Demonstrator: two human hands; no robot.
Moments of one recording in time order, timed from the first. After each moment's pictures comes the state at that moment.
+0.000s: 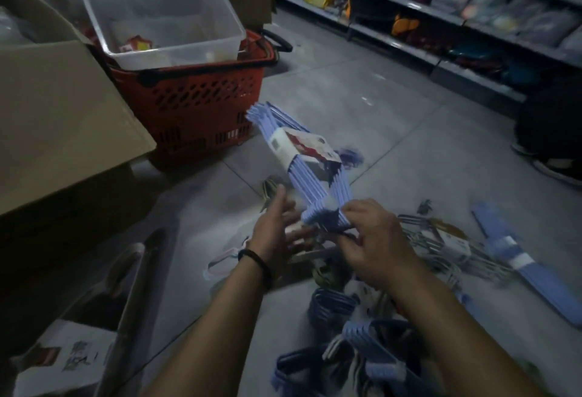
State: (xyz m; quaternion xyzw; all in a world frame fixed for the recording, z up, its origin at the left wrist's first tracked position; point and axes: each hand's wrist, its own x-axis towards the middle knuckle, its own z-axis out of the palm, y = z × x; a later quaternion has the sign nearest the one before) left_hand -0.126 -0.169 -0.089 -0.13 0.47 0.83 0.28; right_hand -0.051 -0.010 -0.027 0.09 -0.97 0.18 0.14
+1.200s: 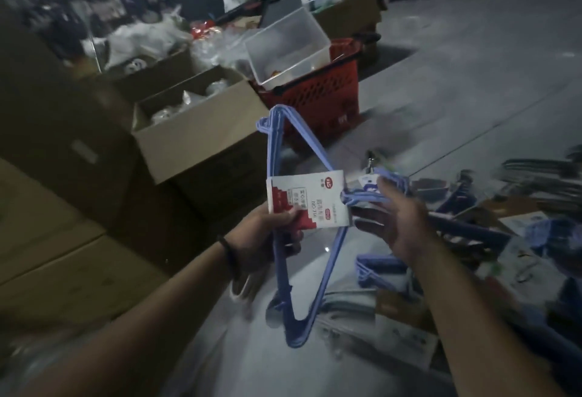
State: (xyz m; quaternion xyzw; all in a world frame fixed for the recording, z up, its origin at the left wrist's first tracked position) left_hand 0.151 -0.274 0.017 -0.09 0.64 0.73 0.22; right_hand 0.116 -0.024 -0.042 -0.08 -0.49 0.86 -0.11
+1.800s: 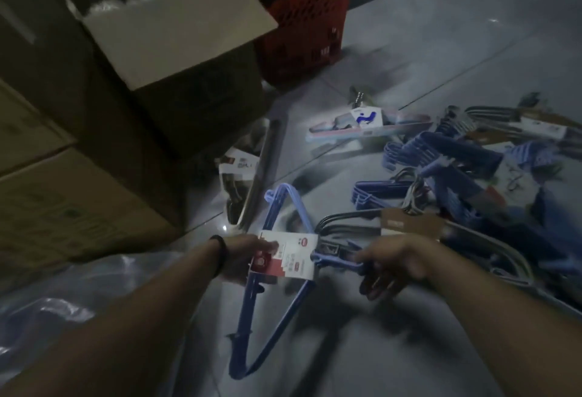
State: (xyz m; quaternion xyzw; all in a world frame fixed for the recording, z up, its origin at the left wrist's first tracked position) left_hand 0.221 -0.419 -0.148 -0.29 0.62 0.53 0.51; right_hand 0.222 -0.096 -0.165 -0.17 -0.69 0.39 -0.59
